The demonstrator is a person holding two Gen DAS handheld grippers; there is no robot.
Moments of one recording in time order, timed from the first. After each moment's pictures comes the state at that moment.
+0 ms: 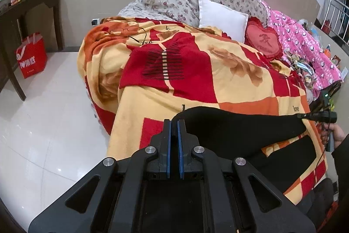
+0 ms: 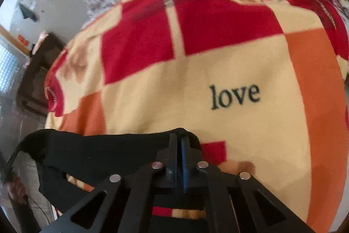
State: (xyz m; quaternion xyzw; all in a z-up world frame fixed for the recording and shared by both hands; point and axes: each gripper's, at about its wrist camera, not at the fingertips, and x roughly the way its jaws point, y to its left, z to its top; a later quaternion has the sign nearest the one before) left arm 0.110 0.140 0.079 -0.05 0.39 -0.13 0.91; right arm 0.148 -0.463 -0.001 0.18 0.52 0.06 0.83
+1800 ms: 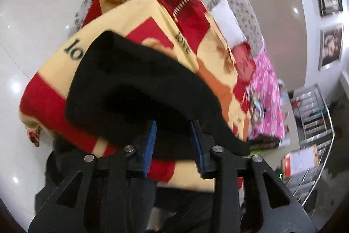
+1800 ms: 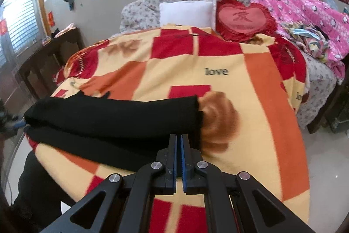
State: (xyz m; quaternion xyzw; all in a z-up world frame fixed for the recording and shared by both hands) left arm -0.009 0.187 0.001 -0.41 0.46 -0.17 0.77; right arm -0.076 -0.410 0.030 0.05 0.37 0.05 0.93
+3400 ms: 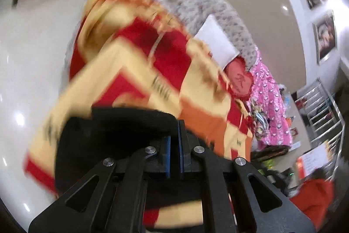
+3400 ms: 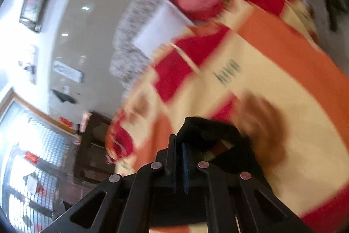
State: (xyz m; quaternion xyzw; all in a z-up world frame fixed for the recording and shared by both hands) left arm 0.058 0.173 0.087 -0.32 0.38 -0.16 0.85; right arm -0.012 -0.470 0.060 0.44 0.30 0.07 0.84
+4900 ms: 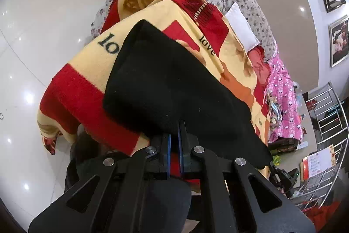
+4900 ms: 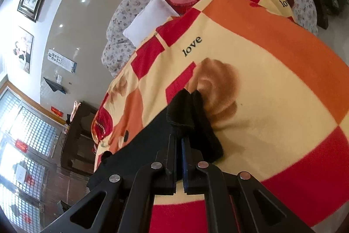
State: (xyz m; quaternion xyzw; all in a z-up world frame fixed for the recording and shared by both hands) left arm -0.030 0.201 -0.033 -0.36 0.44 -0.13 0.81; right arm -0.082 -0.464 -0.014 0.41 0.34 0.04 0.84
